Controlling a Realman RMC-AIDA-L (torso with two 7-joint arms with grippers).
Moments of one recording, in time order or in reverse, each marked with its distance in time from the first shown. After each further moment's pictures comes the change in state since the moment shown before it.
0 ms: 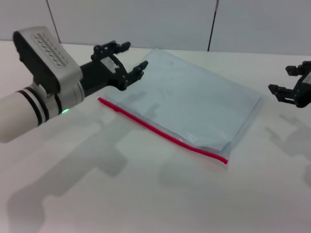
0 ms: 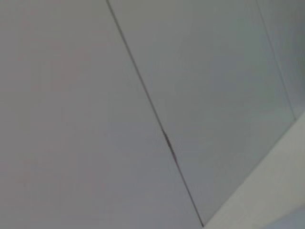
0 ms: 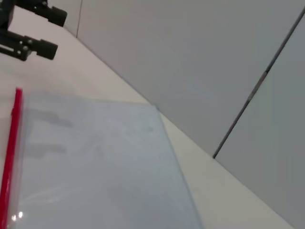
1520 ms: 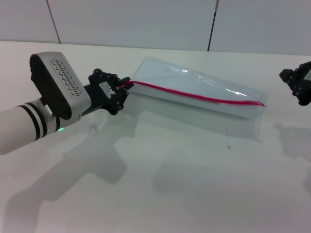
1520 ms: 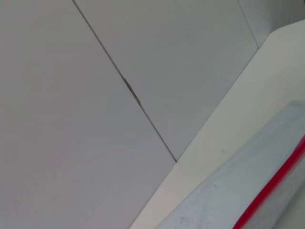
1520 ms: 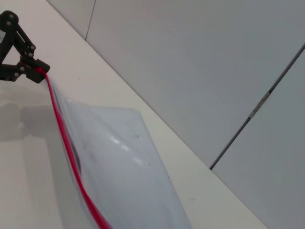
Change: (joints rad) left arm 0.018 0.007 0.033 -0.011 0.162 0.079 0.063; right arm -0.030 0.000 -0.019 -0.081 -0.011 -0.012 -0.043
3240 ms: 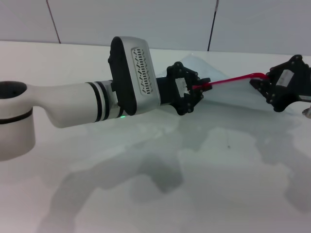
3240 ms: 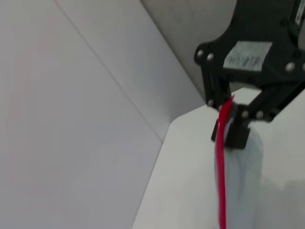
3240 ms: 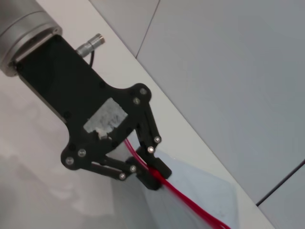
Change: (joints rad) left arm -0.204 -0.006 0.233 0.024 -0.007 -0.040 -0.052; right arm 0.016 0.000 -0.104 -0.048 0.008 -0.026 0.002
